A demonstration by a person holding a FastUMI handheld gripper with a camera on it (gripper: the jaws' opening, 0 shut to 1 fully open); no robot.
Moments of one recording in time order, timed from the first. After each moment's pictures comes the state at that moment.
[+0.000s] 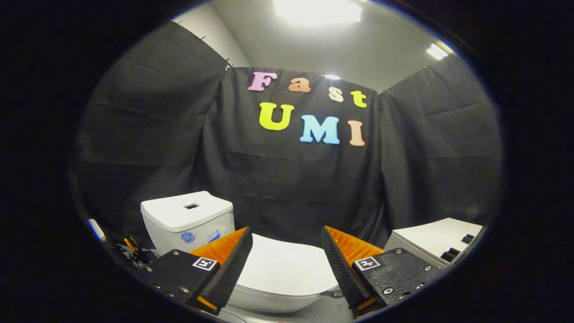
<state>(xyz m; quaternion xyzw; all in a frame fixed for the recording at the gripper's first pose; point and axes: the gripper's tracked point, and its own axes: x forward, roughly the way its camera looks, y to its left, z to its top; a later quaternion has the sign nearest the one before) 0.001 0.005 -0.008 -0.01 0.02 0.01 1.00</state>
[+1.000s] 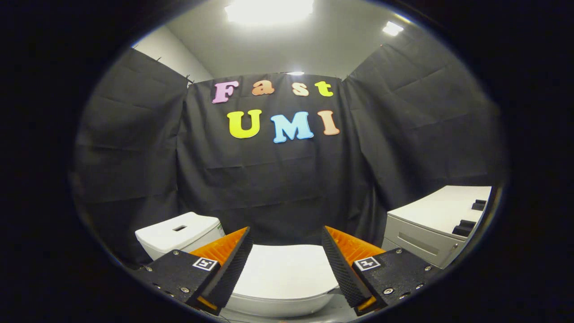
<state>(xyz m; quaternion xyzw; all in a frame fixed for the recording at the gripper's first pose) 0.019 -0.050 -0.027 0.13 0.01 -0.05 0.99</state>
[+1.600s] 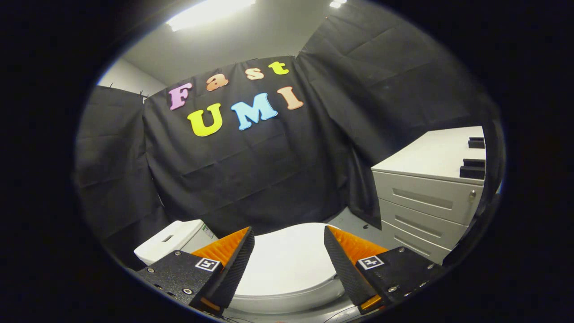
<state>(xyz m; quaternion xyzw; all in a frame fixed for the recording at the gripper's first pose) 0.040 -0.087 -0.109 0.26 0.07 -0.11 0.96</state>
